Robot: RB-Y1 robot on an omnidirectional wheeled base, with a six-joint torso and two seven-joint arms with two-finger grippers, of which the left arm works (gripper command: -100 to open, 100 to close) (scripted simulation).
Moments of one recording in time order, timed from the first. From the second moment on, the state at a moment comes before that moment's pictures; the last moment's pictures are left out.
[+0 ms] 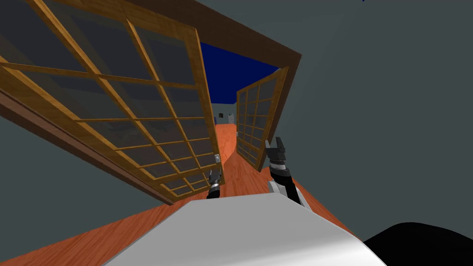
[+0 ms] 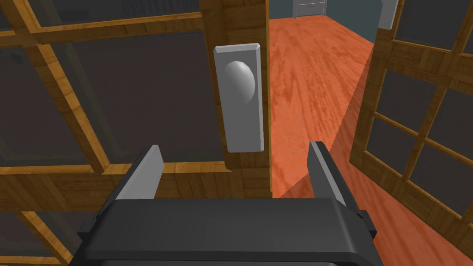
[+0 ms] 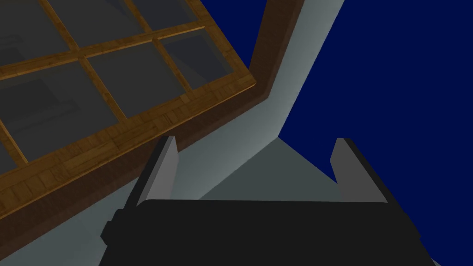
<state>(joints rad) 0.08 -0.03 -0.27 -0.88 0.62 -0.91 1.05</state>
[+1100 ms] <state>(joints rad) 0.08 0.01 -0.26 -0.85 0.64 -0.93 1.10</state>
